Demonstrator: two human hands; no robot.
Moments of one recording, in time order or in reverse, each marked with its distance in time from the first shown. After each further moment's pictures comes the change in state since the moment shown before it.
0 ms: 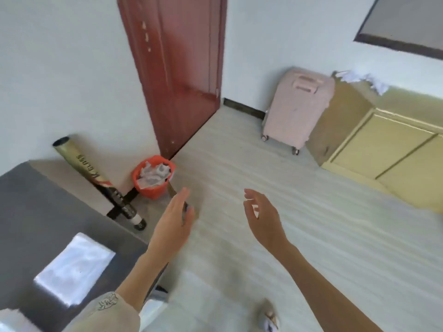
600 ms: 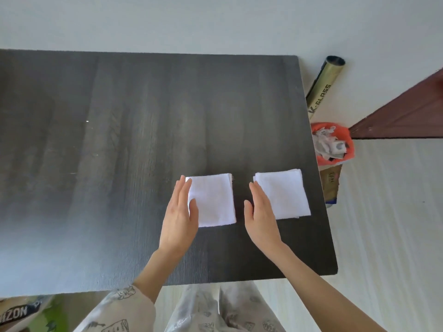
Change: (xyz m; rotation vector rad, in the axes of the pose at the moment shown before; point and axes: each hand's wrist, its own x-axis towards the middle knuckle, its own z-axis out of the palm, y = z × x) left_hand -0.278 -0.268 -0.152 -0.022 0.683 -0.929; right_hand -0.132 -0.173 0.397 -0.293 -0.945 -0.488
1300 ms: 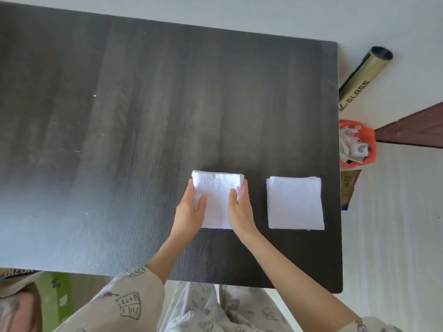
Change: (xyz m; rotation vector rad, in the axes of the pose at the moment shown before) left_hand 0.025 -0.028 0.034 -0.289 -0.130 -0.448; right_hand 0.042 -0.043 0.042 0.449 -0.267 0.357
